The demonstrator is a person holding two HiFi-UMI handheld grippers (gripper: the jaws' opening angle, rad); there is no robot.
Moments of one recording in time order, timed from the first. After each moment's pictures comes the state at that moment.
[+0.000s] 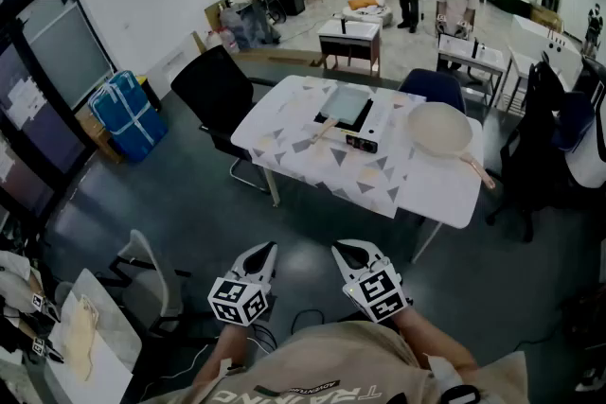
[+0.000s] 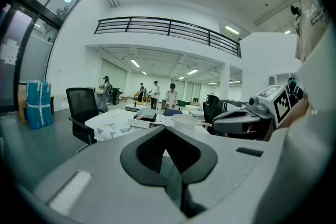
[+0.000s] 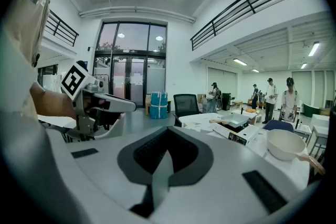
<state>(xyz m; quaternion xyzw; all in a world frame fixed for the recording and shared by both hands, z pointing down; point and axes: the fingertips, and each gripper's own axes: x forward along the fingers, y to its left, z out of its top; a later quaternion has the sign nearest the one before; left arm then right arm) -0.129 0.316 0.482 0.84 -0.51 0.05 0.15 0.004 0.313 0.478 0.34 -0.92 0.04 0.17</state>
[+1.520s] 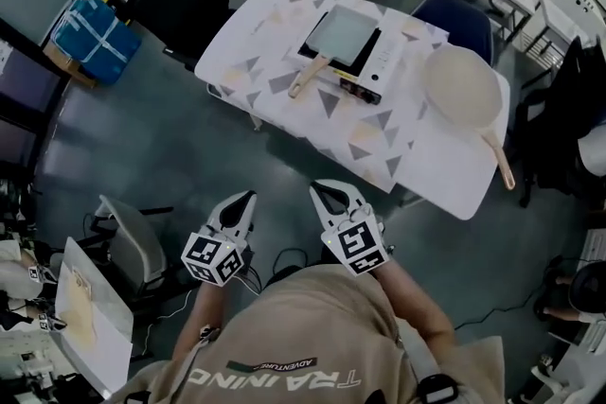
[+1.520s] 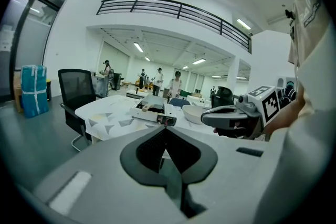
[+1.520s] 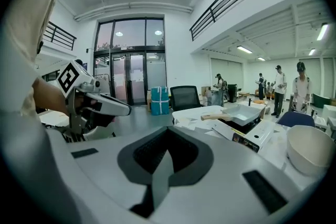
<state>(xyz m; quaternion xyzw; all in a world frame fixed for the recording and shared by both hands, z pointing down) -0.145 0.119 0.528 0.85 -0.49 0.10 0.18 -0.027 0.095 0.530 0.33 -0.93 0.07 0.15</state>
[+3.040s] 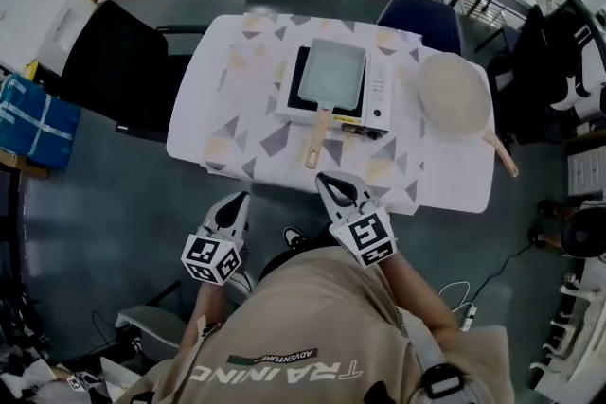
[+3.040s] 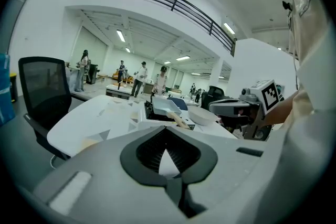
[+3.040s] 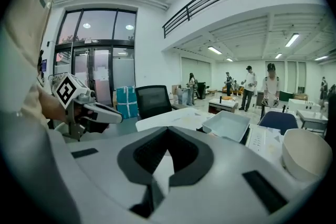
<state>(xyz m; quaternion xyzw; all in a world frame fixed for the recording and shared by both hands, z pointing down) -0.243 -0.119 0.556 0.91 -0.36 0.11 0.20 -0.087 -0.110 0.523 0.49 -0.85 0.10 0.15</state>
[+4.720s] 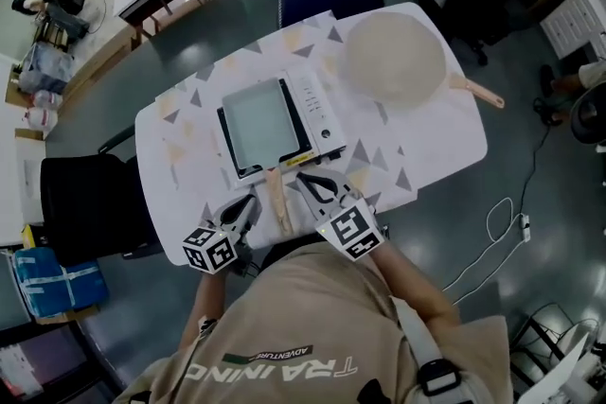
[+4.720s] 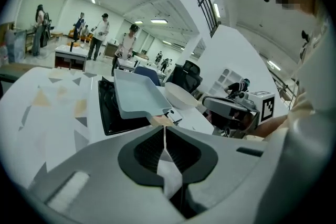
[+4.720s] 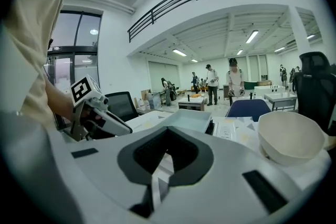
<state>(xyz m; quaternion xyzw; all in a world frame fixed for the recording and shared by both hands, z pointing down) -0.081 -0.257 0.609 0.92 -0.09 0.25 0.30 0.028 -0.210 0.555 0.63 -0.75 0.16 0.09</state>
